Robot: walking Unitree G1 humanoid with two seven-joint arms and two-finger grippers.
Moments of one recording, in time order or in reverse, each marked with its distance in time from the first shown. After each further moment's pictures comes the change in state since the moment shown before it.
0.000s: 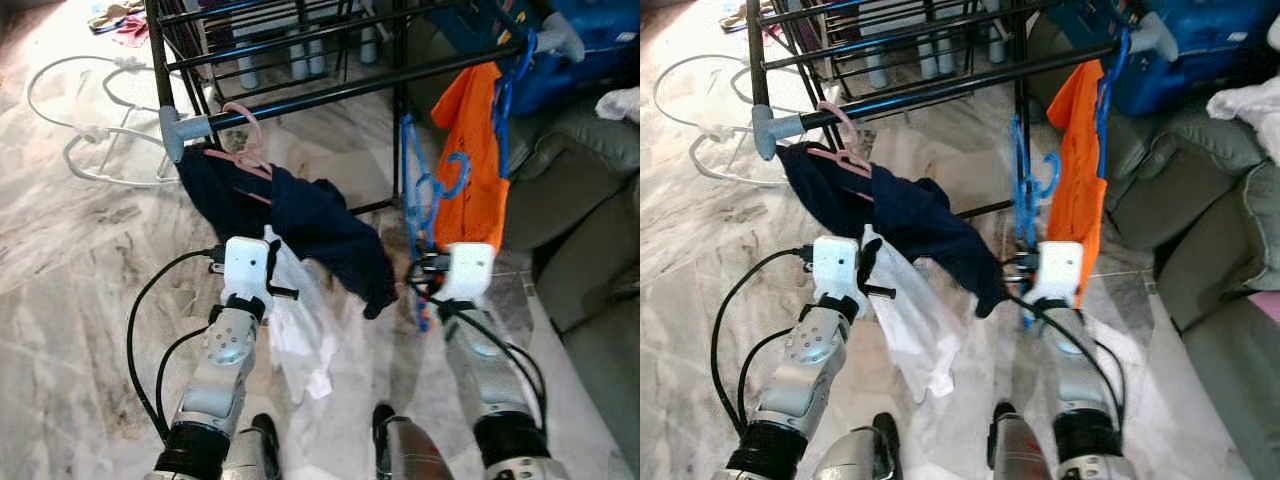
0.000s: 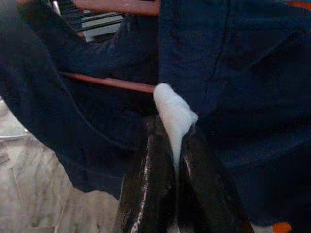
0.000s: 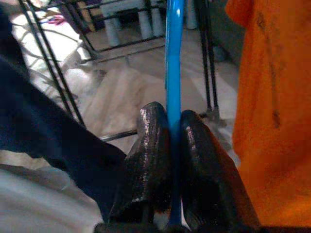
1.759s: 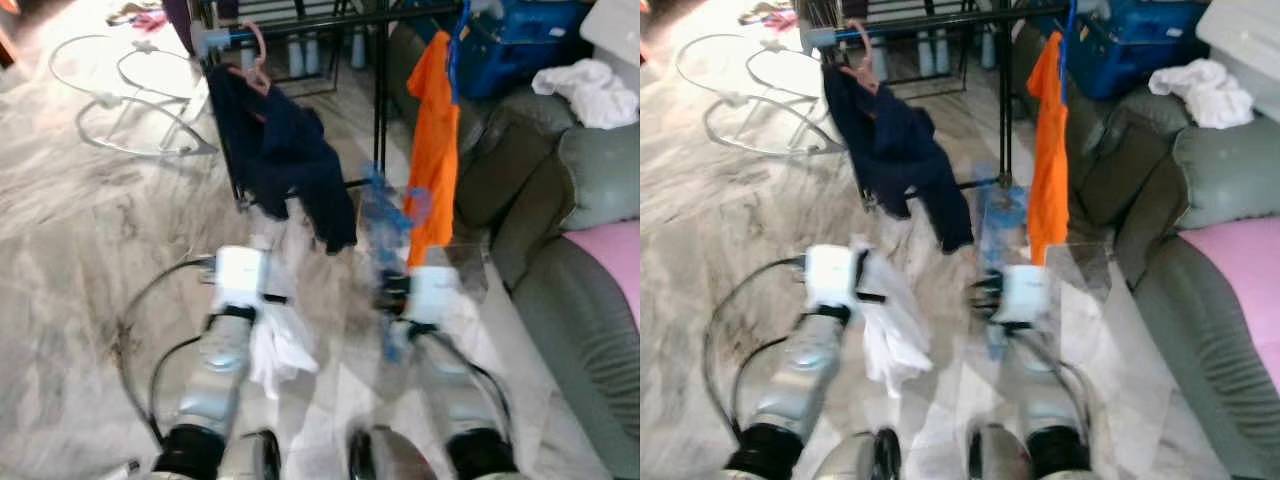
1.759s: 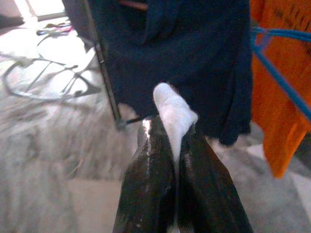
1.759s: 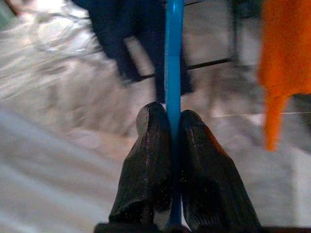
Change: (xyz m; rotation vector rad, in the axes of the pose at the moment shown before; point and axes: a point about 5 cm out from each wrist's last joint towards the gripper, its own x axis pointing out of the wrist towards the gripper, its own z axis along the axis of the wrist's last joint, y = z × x) left arm -0.002 0.005 -0.015 0.016 0.048 0.067; right arm -0.008 0.036 -0.032 0.068 0.148 0.070
